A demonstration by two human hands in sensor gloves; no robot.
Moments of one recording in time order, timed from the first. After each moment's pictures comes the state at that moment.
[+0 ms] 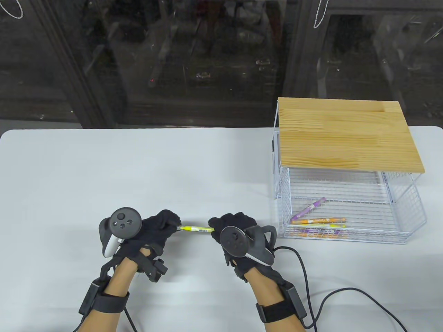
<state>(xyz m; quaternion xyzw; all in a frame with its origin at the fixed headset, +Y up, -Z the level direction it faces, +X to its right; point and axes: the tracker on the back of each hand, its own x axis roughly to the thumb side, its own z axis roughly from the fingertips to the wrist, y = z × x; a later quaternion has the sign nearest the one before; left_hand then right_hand) -0.254 -0.705 -0.350 -0.01 -0.14 0.39 0.91 0.015 -0.690 -0.316 0.17 -0.13 0.96 0.16</state>
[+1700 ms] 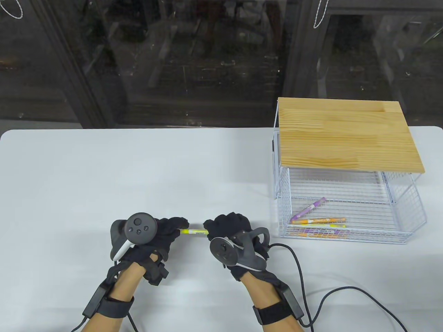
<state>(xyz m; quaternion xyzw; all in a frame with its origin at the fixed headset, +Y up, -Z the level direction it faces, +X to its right) -0.236 -0.697 -0.338 0.01 -0.13 0.26 0.96 -0.002 -0.691 -0.307 0.22 -0.18 0.95 0.11</state>
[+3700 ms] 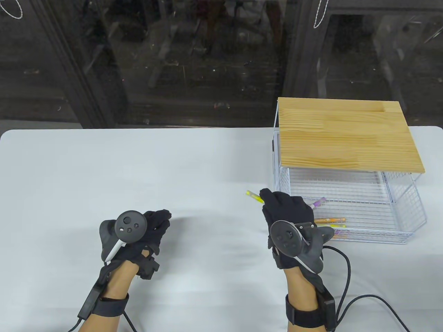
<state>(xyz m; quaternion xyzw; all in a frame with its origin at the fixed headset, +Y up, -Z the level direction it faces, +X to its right) -0.262 -0.692 -0.342 0.06 -0.07 0.22 0.97 0.120 -0.613 -0.289 0.02 -0.29 0.95 0.14</state>
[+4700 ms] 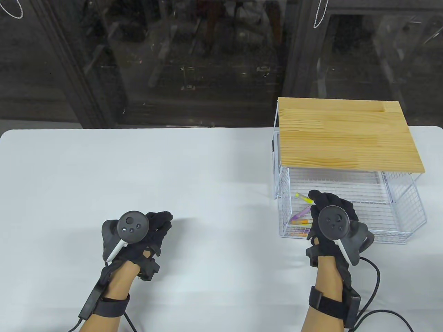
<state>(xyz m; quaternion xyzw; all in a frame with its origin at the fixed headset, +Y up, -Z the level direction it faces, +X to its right) -0.258 -0.694 -0.342 0.05 -0.08 0.21 0.97 0.220 -0.667 -0.319 -0.14 -0.21 0.95 0.17</state>
